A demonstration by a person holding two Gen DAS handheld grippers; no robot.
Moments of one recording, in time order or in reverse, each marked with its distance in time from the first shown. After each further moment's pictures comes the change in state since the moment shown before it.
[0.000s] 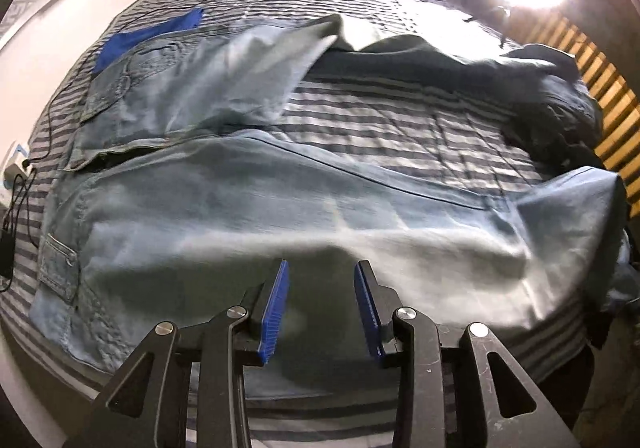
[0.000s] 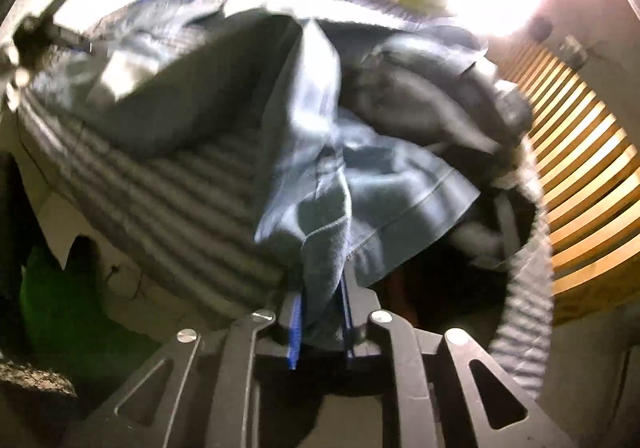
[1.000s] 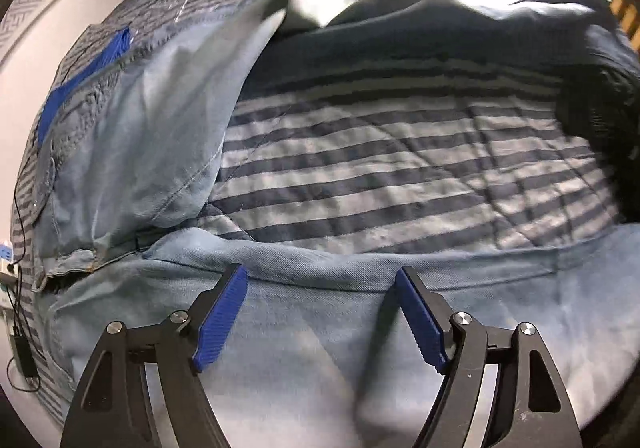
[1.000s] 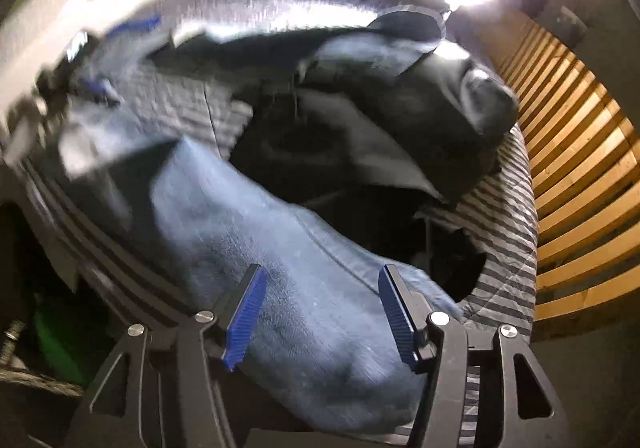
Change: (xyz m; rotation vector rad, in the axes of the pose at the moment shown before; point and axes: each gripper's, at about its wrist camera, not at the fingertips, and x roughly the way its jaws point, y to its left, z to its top) left arm 0.118 -0.035 0.079 0.187 0.135 0.099; right arm 0.040 -0.100 0.049 0.051 0.095 0.071
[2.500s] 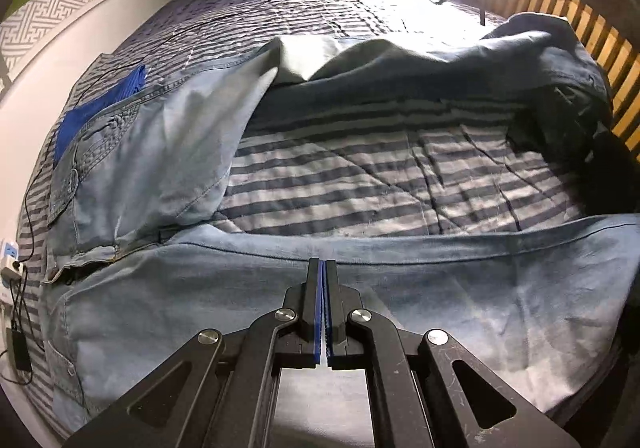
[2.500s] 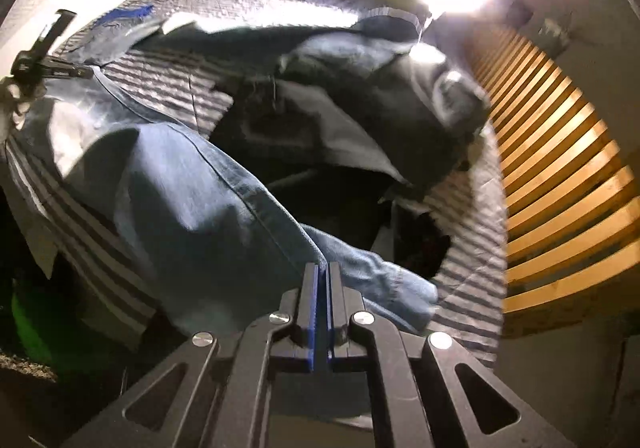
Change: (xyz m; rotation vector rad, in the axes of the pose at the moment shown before) left arm -0.059 -0.008 -0.032 0.012 -0.182 -0.038; right arm -0.038 -0.005 -0.022 -0.024 -0.054 -0.111
